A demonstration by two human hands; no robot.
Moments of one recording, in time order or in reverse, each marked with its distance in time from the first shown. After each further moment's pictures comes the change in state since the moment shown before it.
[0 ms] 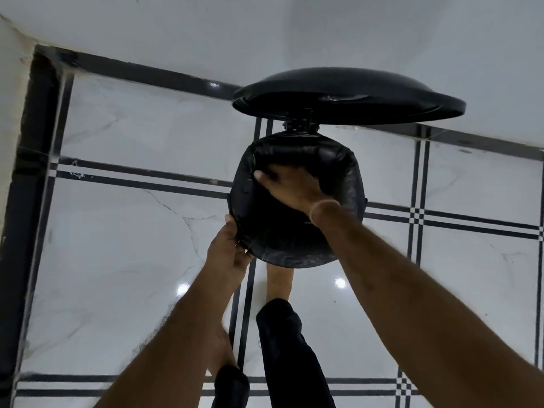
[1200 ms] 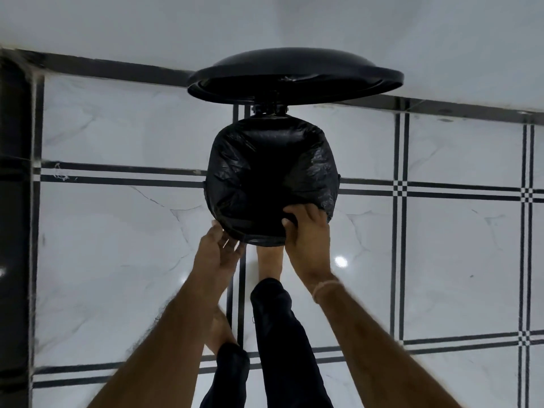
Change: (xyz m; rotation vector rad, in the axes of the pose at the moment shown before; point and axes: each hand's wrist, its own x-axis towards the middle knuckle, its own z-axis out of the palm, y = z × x) left_hand -0.022 -0.023 -0.005 -0.063 0.034 -0.052; right_hand -0.132 0.065 0.081 0.214 0.598 0.065
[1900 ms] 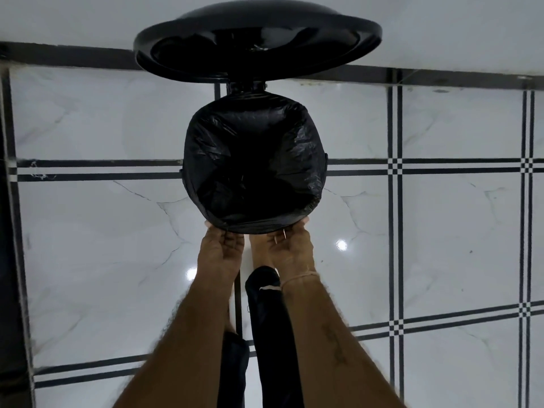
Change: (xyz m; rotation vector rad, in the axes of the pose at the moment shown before) left_hand 0.018 -0.040 0.002 -0.235 0.094 -0.030; right_hand -0.005 -0.017 0.010 1.874 0.265 1.377
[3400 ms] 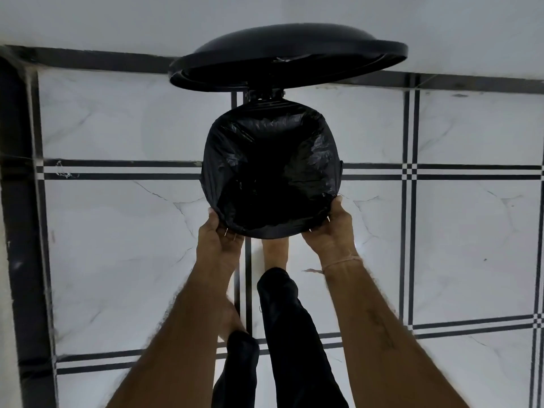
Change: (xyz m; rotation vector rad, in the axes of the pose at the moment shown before) left_hand -0.011 0.038 0.015 0.142 -0.081 0.100; right_hand 0.021 -0.050 0.013 -0.253 -0.056 -0.071
